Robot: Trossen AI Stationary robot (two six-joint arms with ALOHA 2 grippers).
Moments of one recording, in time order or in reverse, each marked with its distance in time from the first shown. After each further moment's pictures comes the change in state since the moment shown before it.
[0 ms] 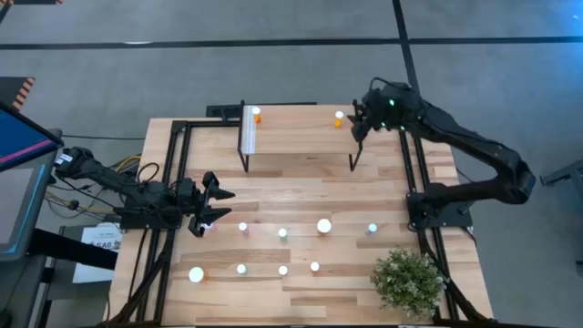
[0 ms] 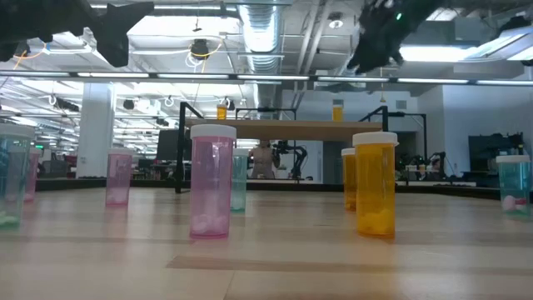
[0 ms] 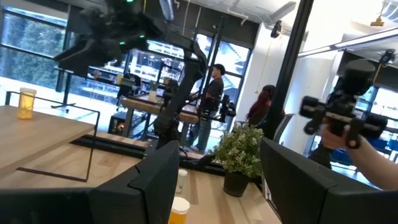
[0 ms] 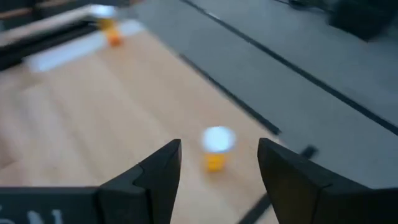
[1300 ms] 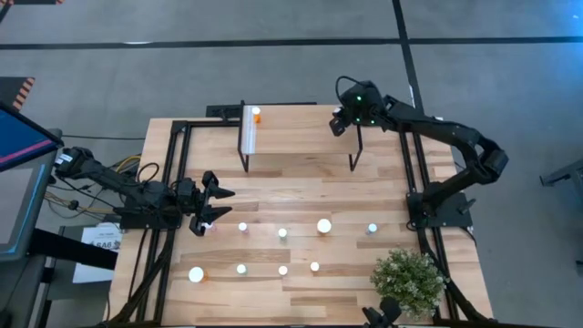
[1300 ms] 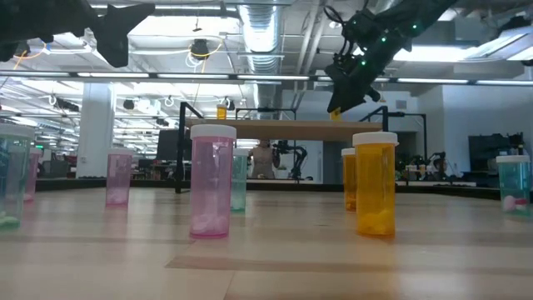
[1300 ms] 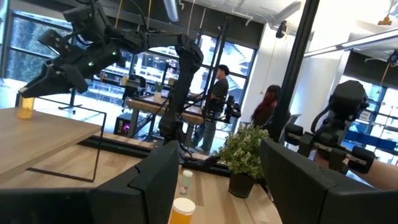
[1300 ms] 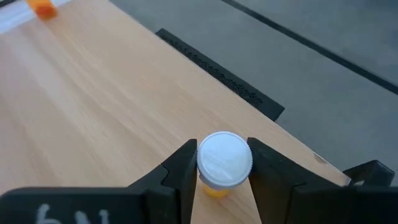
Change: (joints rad) left arm 0.000 0.000 0.000 0.000 -0.020 0.011; right arm -0.070 0.318 0.003 0.169 0.010 0.063
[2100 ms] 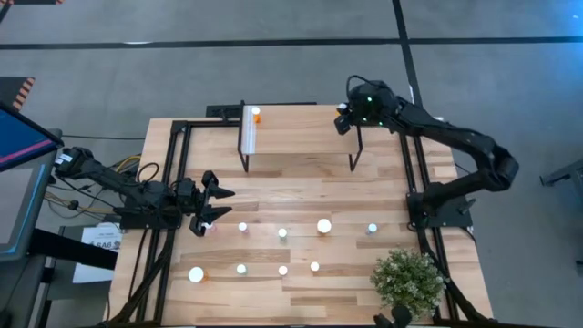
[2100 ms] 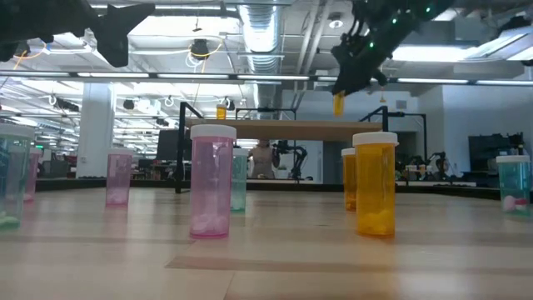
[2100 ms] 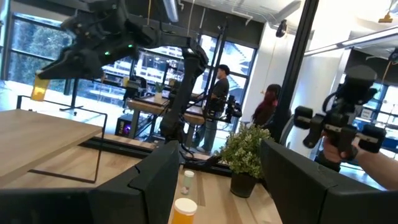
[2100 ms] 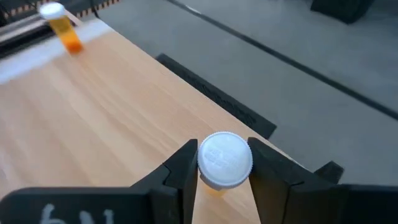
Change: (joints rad) left arm 0.000 0.000 0.000 0.000 0.000 0.011; right arm 0.027 -0.114 -0.003 0.003 0.056 0.016
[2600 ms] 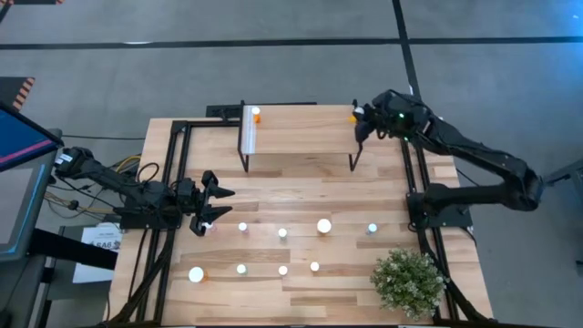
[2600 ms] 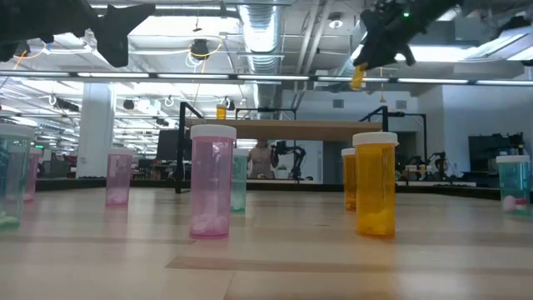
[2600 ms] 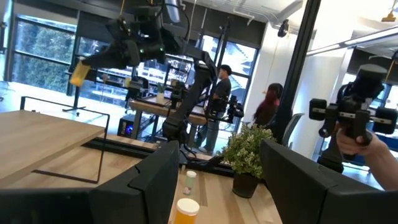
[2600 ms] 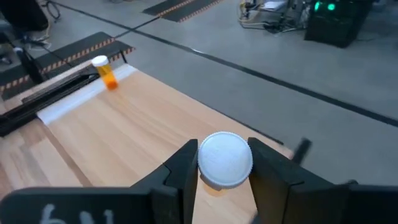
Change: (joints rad) left arm 0.000 0.000 0.000 0.000 -0.008 0.006; right arm 0.082 -0.316 -0.150 0.006 0.074 0.104
